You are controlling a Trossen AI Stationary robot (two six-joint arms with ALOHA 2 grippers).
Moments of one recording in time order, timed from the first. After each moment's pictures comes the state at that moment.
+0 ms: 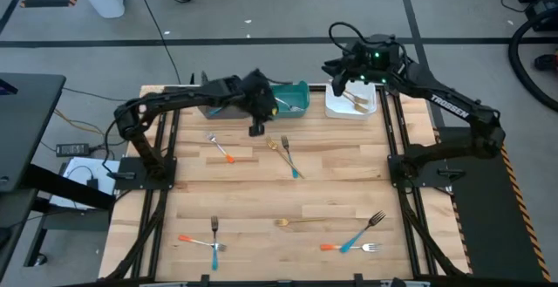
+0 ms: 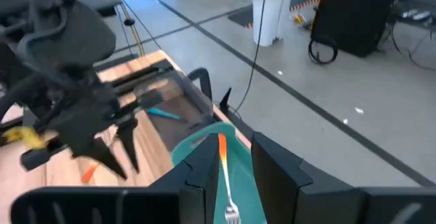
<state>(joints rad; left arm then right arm) 0.44 1.74 1.36 -0.54 0.20 0.47 -0.64 1.19 1.26 -0.43 -0.11 0.05</state>
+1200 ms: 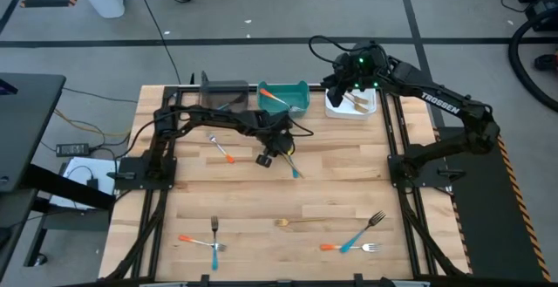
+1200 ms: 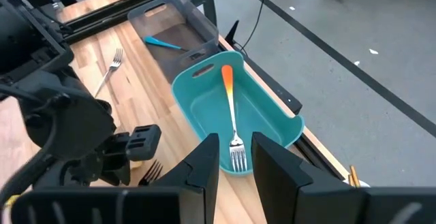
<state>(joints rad) 0.25 2.06 1.36 -0.43 0.18 0.72 -0.63 1.26 1.26 -0.61 -0.13 0.02</state>
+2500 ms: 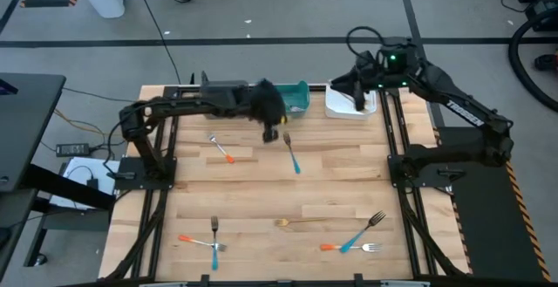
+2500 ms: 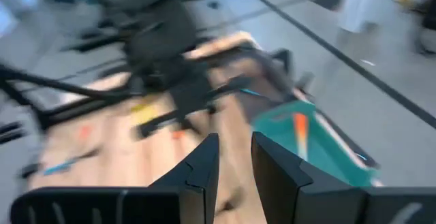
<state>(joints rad) 0.36 1.76 1.36 -0.36 0.08 0.18 -0.67 1.07 1.26 -0.59 -0.48 0.03</state>
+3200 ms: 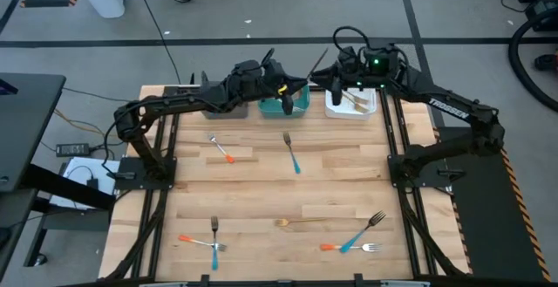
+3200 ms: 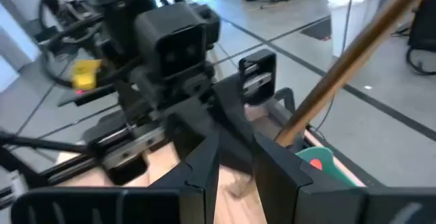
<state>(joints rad) 0.38 1.72 1.36 0.32 0.07 -0.12 -0.54 1.21 1.26 -0.29 -0.28 0.22</state>
